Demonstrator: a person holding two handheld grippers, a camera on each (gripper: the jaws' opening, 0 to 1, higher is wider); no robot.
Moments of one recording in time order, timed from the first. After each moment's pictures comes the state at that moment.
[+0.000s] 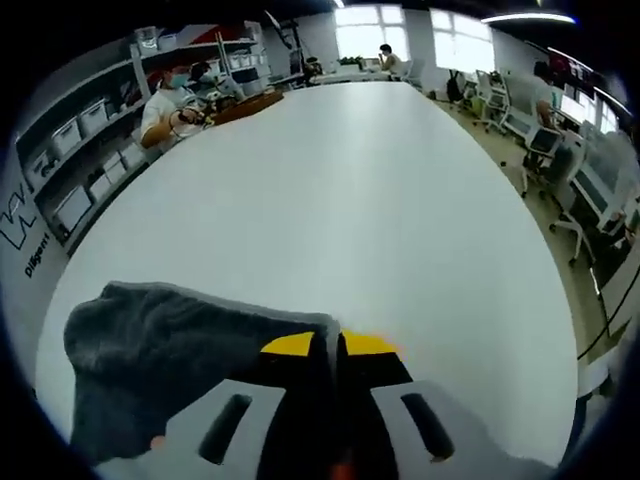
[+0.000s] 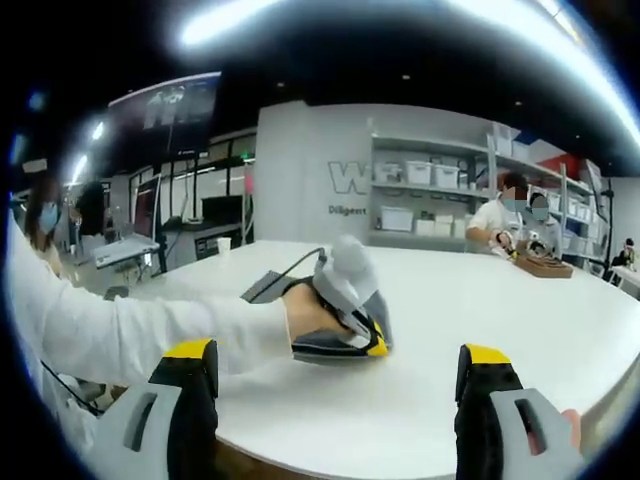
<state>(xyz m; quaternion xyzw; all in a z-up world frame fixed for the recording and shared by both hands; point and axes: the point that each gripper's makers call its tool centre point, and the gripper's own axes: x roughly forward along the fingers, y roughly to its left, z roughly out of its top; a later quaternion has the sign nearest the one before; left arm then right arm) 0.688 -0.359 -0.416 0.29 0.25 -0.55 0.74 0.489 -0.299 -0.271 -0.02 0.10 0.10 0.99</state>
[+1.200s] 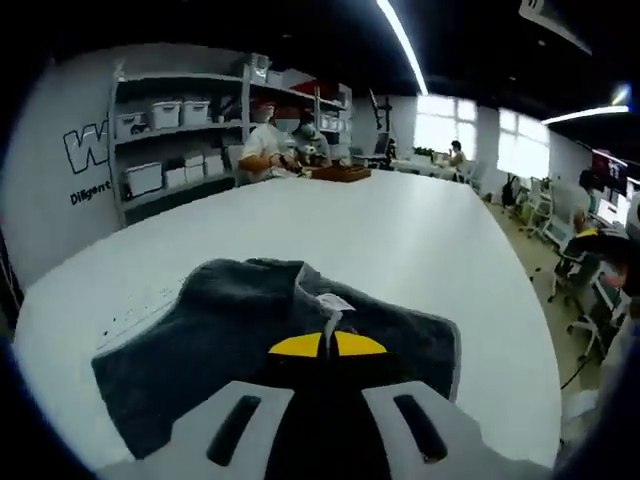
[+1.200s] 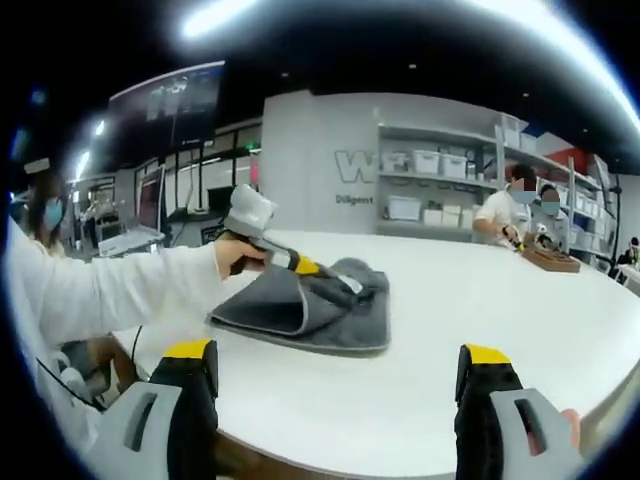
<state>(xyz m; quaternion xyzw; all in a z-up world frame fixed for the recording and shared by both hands) 0.764 -0.175 -0.331 0.14 0.18 -0.46 0.86 0.492 -0.288 -0.282 -0.02 0.13 0.11 0.99</state>
